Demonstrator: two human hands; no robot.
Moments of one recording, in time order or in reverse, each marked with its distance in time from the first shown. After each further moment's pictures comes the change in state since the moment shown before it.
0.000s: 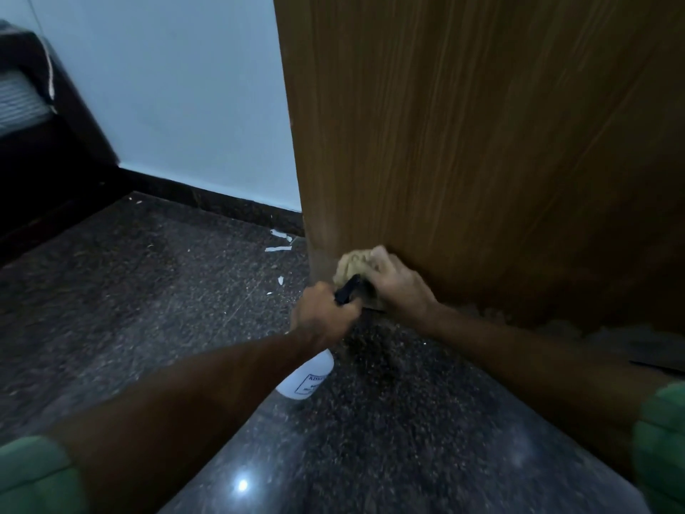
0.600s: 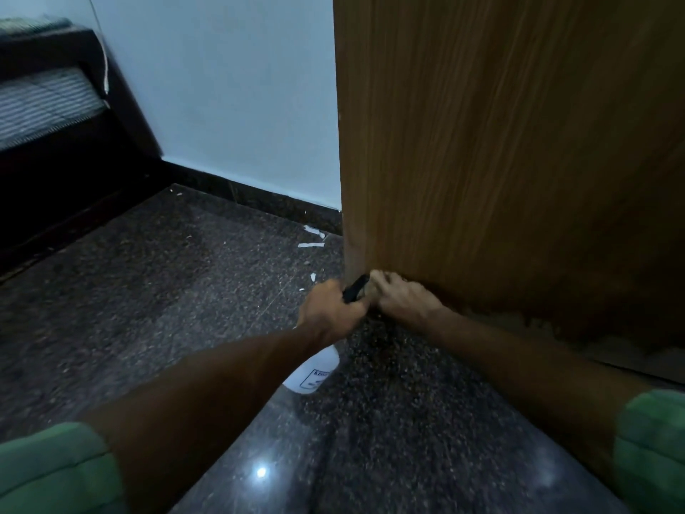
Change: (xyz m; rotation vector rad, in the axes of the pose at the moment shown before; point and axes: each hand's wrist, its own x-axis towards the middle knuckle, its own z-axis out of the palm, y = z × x) left_hand 0.018 -0.040 -0.026 0.042 0.010 -0.004; right_hand 0.030 -0.030 0.045 -0.261 -0.081 -0.126
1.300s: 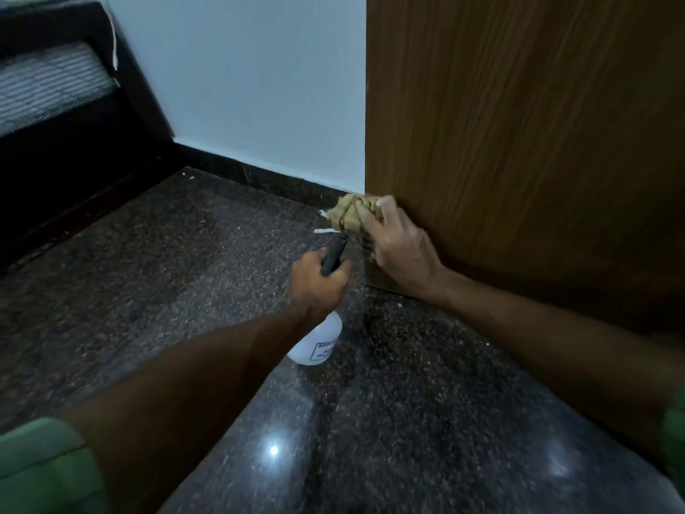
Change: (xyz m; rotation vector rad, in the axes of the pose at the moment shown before) left_hand 0.015 -0.031 -0.031 -0.252 0.242 0.007; right_hand 0.067 -0.003 -0.041 0.341 0.372 0.229
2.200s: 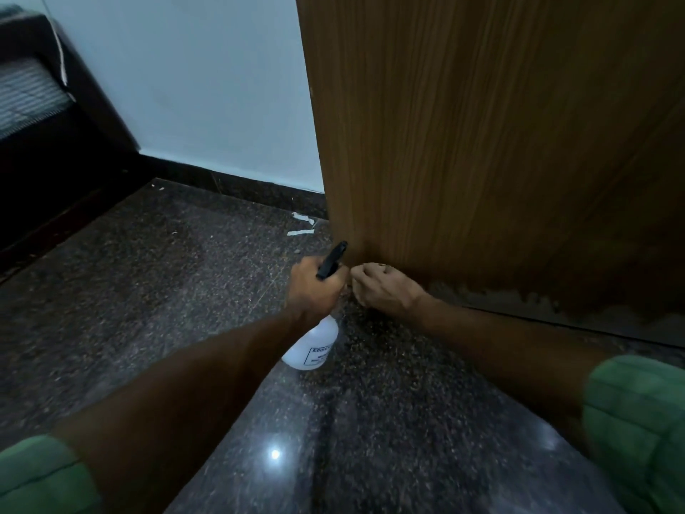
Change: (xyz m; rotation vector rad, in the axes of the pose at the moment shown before) left_hand -0.006 0.014 0.034 -0.007 -0.147 0.040; right_hand -0.080 0.025 0.037 -0.554 -0.516 -0.360
